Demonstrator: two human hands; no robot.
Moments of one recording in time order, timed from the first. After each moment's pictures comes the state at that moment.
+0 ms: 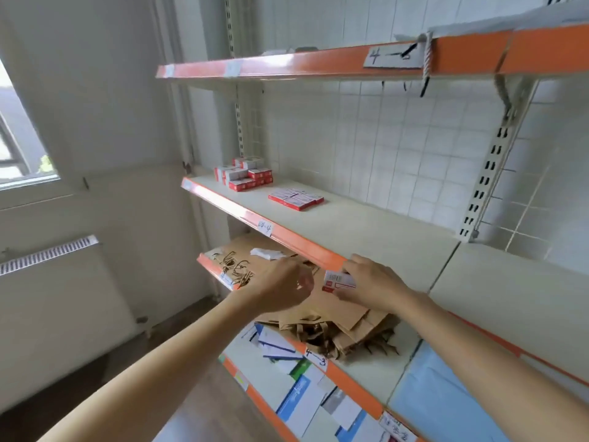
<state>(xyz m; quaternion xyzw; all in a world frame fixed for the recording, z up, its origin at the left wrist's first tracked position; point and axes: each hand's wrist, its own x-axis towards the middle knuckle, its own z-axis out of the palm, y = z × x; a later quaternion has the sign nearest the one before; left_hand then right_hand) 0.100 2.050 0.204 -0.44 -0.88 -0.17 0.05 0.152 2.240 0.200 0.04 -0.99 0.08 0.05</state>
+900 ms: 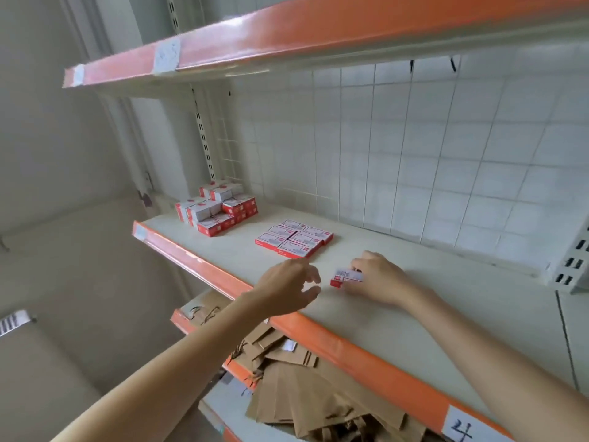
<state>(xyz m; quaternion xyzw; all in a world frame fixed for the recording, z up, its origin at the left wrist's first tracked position) -0.167 2.111 0.191 -0.46 -0.88 -0.13 0.03 -0.106 2.305 0.169 -0.08 -0.99 0.15 0.04</state>
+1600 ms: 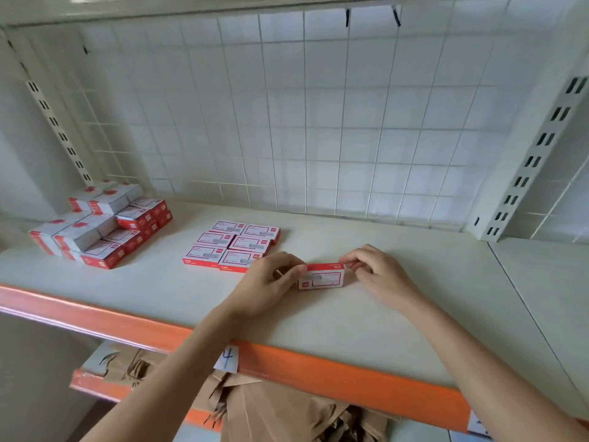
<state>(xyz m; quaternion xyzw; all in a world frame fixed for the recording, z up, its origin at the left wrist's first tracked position) -0.239 2.157 0.153 -0.55 -0.72 -0.40 -0.12 -0.085 2.325 0.138 -0.23 -0.88 0.34 0.22</state>
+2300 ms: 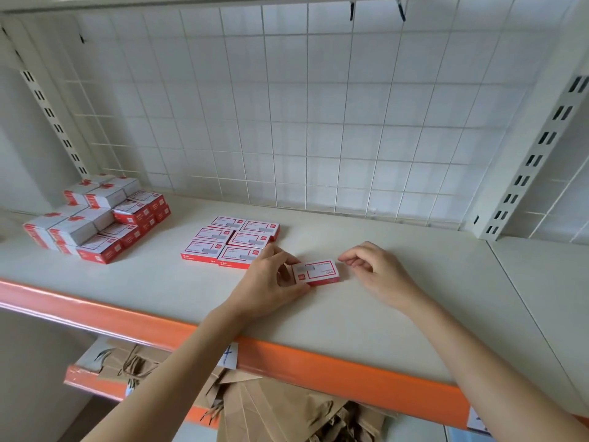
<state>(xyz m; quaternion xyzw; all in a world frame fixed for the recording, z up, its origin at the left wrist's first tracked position) -0.236 2.157 0.143 -0.53 -0.75 -0.38 -0.07 -0.082 2.323 0.136 -0.22 -0.88 0.35 0.22</state>
